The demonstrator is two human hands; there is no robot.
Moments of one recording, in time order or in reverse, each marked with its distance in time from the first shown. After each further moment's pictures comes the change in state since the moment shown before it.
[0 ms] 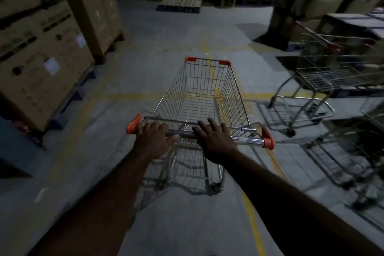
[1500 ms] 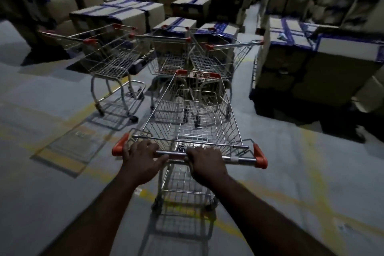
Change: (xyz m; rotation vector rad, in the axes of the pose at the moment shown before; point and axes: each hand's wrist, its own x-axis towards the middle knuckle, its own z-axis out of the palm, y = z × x) left_hand -0.026 0.370 0.062 -0.065 -0.160 1.109; right_hand -0.342 0.067 -0.003 0.086 0.231 1.299
